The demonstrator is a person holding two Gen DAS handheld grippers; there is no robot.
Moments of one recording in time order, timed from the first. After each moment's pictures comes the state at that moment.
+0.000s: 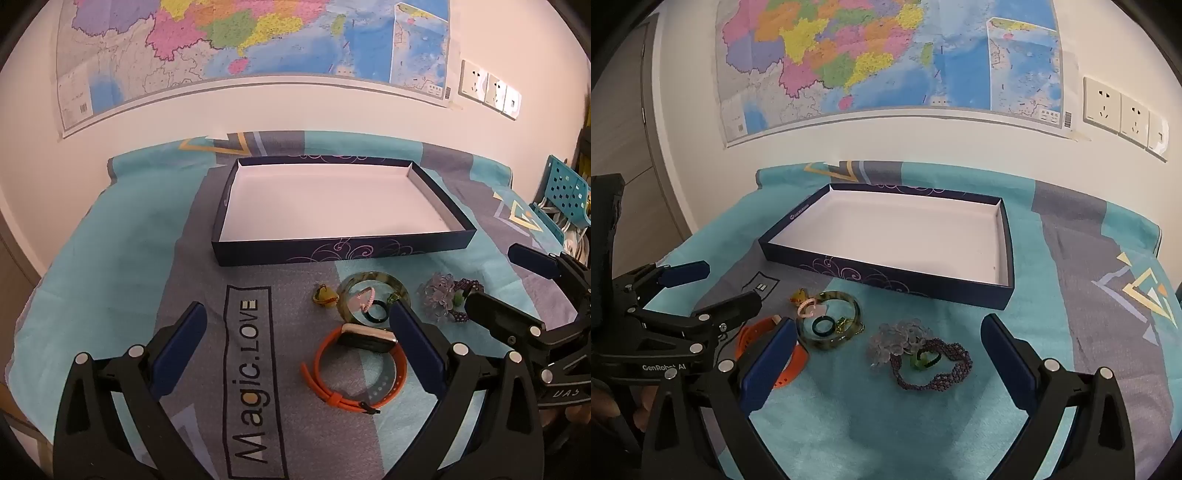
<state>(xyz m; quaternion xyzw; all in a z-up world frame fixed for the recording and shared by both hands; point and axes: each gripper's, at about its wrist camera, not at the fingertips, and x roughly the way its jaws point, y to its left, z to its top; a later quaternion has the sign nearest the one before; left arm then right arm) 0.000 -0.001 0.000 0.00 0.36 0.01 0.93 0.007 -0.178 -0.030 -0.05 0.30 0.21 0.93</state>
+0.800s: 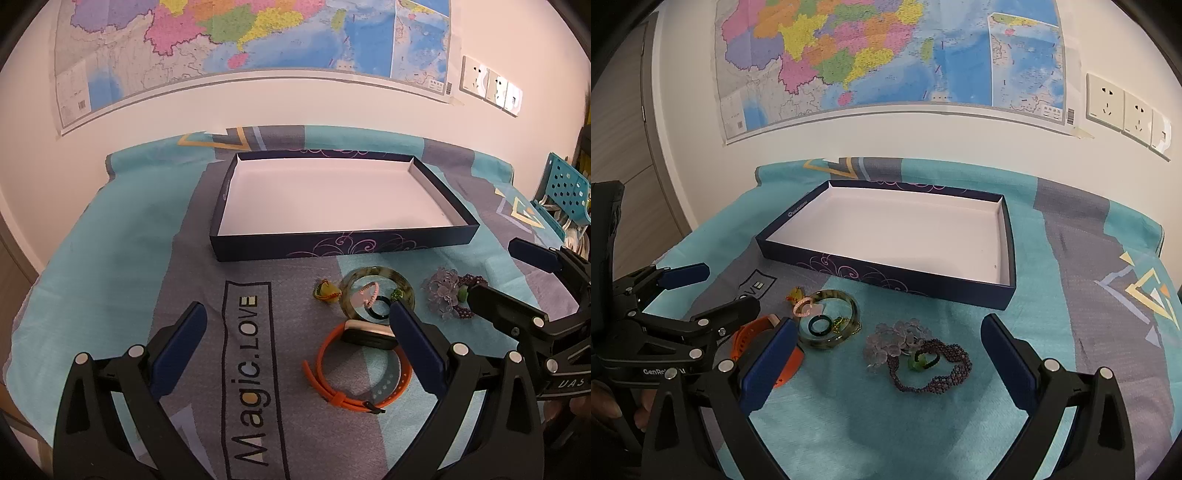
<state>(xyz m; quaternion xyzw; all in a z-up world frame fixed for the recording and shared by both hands) 0.002 0.000 -0.007 0.00 0.36 0.00 0.93 0.015 -0.179 -0.034 -0.05 0.31 0.21 0.92</state>
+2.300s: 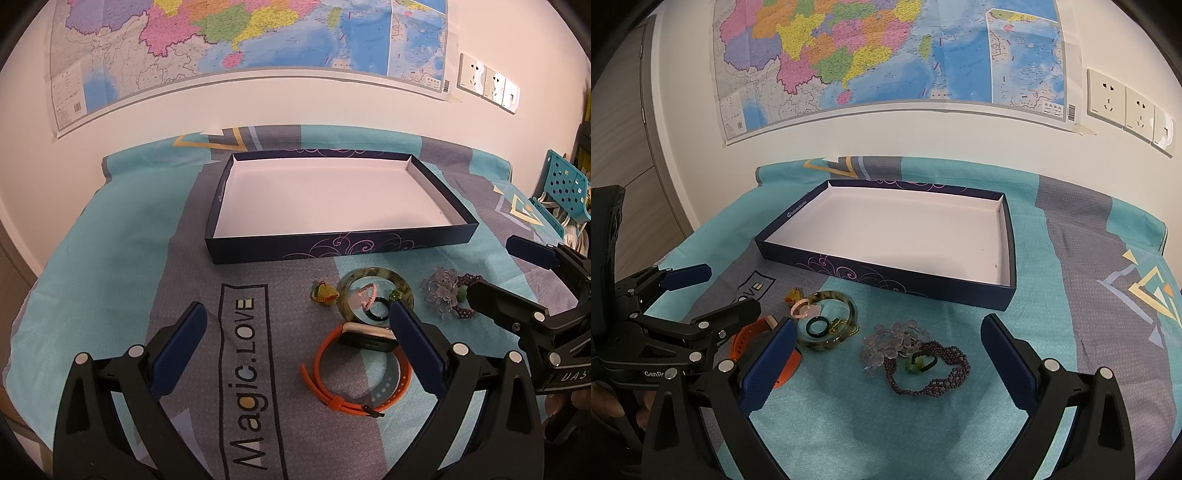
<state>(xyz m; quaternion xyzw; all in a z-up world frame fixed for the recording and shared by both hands) 0.003 -0.002 -0.009 0.00 0.36 0.00 0.93 0.020 -0.178 -0.034 -0.05 0.32 0.21 0.92</state>
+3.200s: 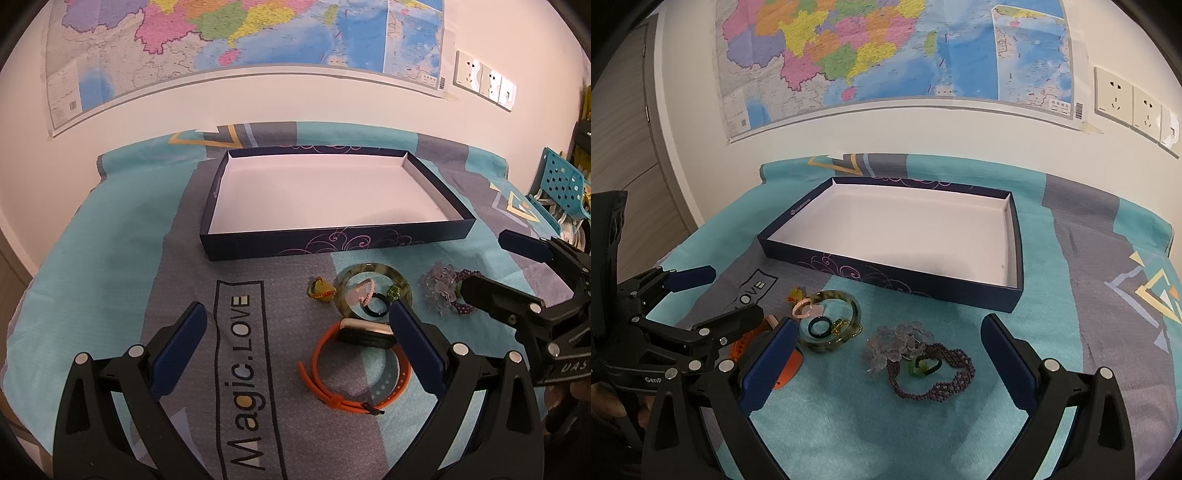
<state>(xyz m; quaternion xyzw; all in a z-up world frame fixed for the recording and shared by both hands) 0.005 -0.004 -0.012 0.00 0.37 -0.01 0.93 0.024 -0.176 -0.034 -0.05 0.32 0.23 0.92</state>
